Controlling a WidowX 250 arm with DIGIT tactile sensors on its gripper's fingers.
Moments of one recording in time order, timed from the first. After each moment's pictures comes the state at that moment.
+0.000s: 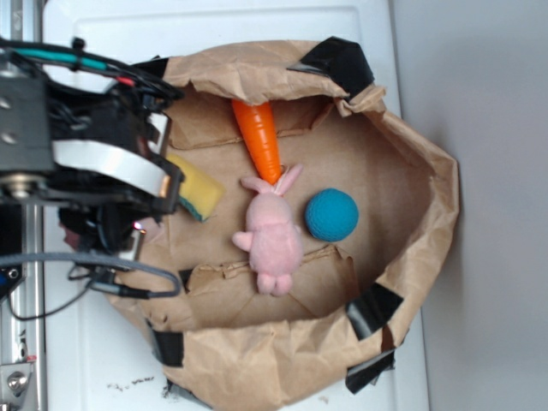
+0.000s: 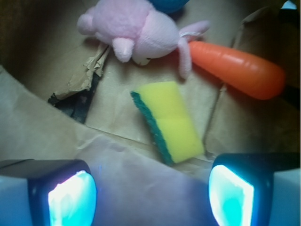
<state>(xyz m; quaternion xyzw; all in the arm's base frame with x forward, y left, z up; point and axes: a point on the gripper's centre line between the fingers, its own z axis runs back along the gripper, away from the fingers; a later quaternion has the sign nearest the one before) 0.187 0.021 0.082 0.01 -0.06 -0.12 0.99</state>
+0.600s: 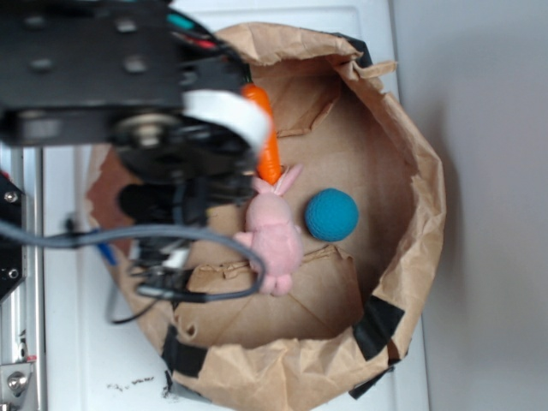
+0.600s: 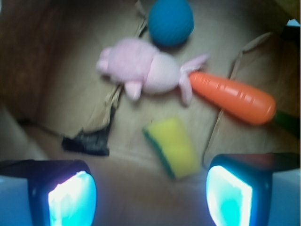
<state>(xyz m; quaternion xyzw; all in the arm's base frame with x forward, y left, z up) 0.224 0.022 0.121 -0.04 -0.01 -0.10 0.99</state>
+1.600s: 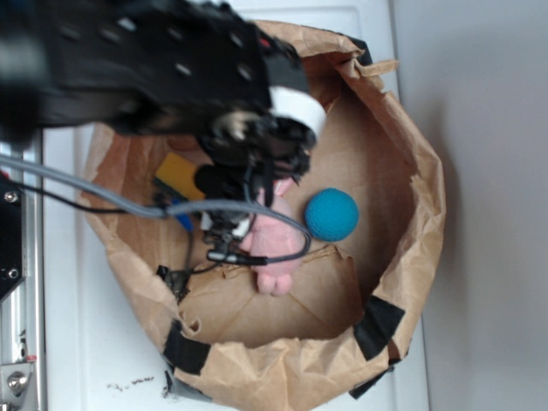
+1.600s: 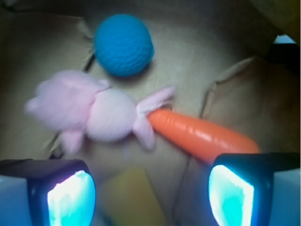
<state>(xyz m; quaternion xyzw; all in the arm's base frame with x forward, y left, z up) 0.259 0.039 0.065 0.01 -0.03 -0.10 0.99</state>
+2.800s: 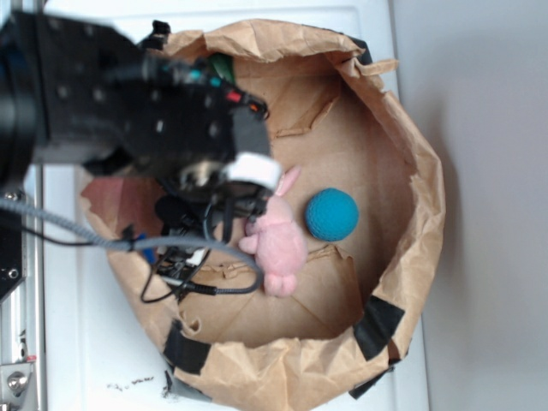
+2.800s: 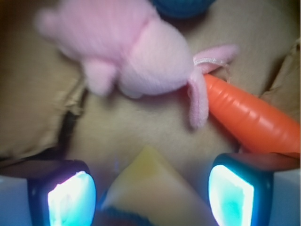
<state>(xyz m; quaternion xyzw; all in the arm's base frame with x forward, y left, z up) 0.227 0.028 0.072 -0.03 0.00 -0.15 0.99</state>
